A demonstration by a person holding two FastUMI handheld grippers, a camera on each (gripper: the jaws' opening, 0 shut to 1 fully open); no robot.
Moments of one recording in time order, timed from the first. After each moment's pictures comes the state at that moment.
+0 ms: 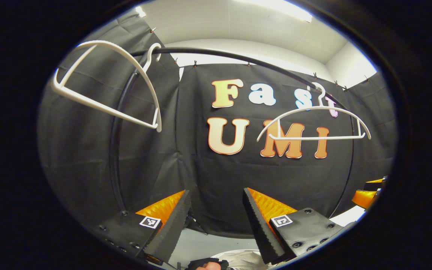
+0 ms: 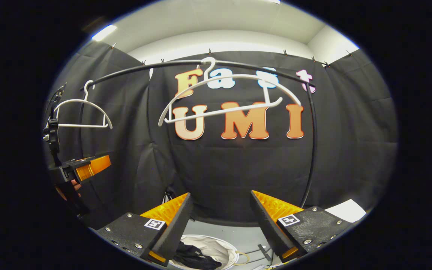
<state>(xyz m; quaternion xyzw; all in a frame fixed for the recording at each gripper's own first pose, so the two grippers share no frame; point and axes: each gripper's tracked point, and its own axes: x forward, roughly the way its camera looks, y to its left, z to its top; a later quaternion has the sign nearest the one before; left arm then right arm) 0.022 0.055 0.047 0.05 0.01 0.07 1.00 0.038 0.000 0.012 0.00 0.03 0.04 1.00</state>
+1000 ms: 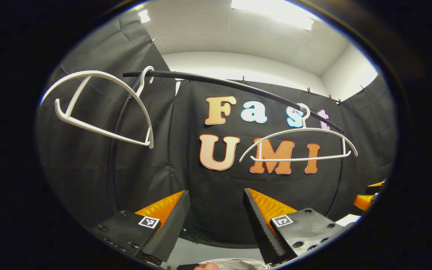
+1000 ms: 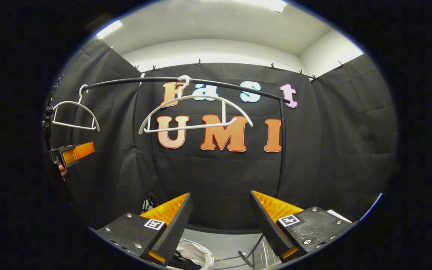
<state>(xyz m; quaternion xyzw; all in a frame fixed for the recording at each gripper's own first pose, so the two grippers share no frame) 0.008 0.021 0.075 0.04 -0.04 0.05 1.00 0.011 -0.072 0.027 -0.04 0.00 0.00 1.00</state>
